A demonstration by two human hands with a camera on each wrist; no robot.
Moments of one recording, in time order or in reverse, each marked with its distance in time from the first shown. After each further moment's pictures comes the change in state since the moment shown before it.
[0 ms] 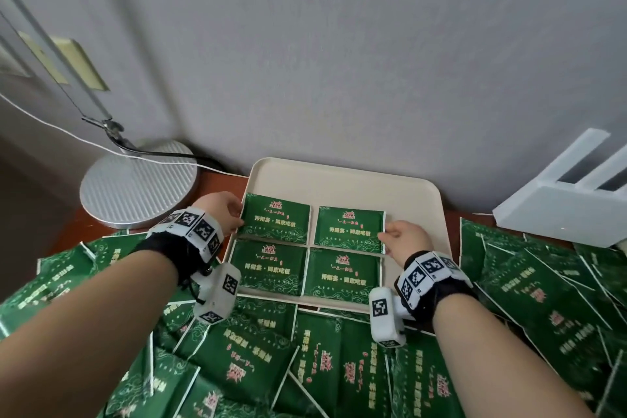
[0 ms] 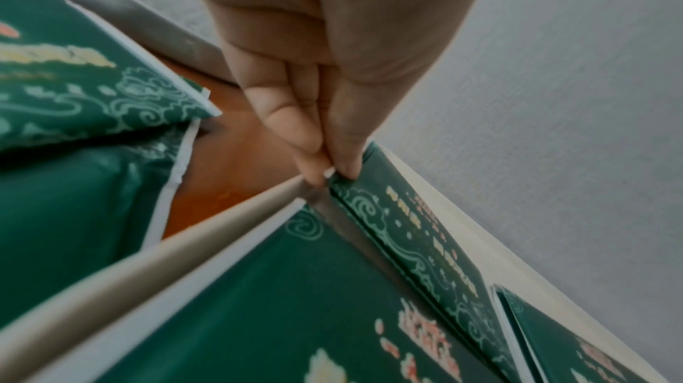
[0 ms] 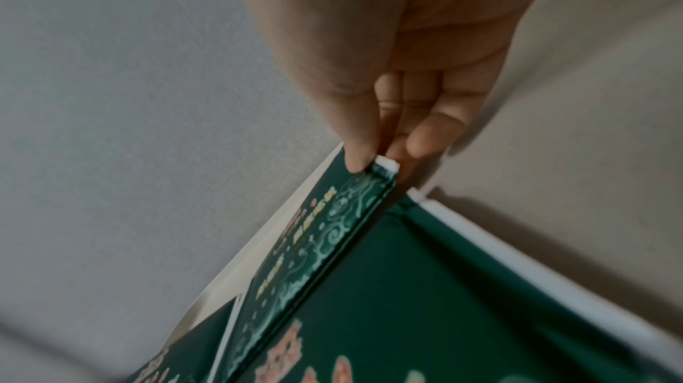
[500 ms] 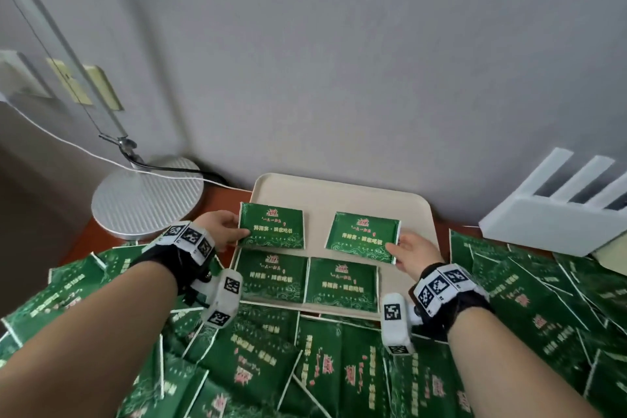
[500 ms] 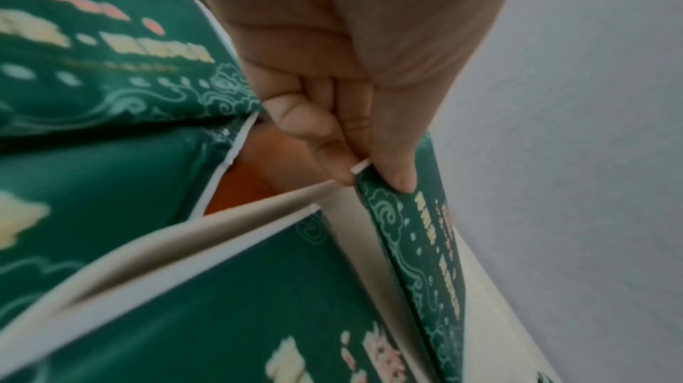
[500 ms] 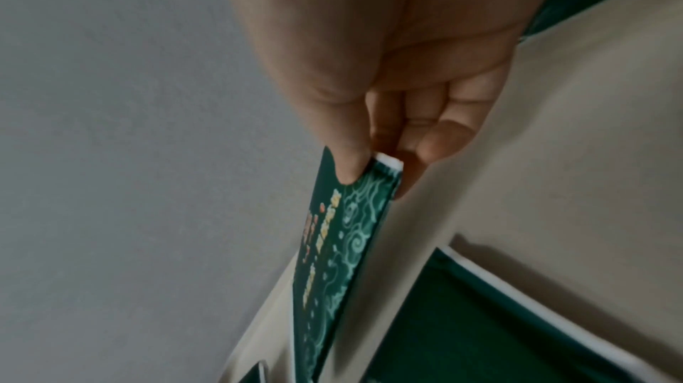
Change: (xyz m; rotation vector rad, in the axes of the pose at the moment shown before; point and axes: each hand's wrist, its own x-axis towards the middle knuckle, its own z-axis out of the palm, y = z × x) left_hand -0.020 -0.010 -0.011 -0.272 -0.118 -0.022; right_hand -0.030 -0.003 -0.023 0.227 -0.024 0.018
